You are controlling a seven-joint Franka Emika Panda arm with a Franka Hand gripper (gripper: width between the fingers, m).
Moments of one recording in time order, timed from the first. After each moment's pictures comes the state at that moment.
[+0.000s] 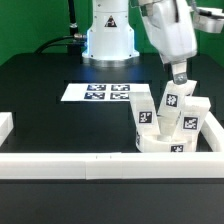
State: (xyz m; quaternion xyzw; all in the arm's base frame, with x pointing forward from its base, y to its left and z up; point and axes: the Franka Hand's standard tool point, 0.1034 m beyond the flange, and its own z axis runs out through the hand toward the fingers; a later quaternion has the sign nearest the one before) arm 0.558 0.079 0.106 -0.75 0.65 0.04 0.11
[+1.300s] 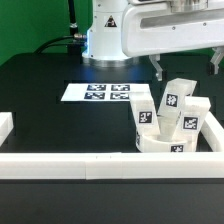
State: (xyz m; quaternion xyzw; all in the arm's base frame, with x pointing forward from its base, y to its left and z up) arm 0.560 0.099 0.108 -1.00 -0.03 -0.01 0.05
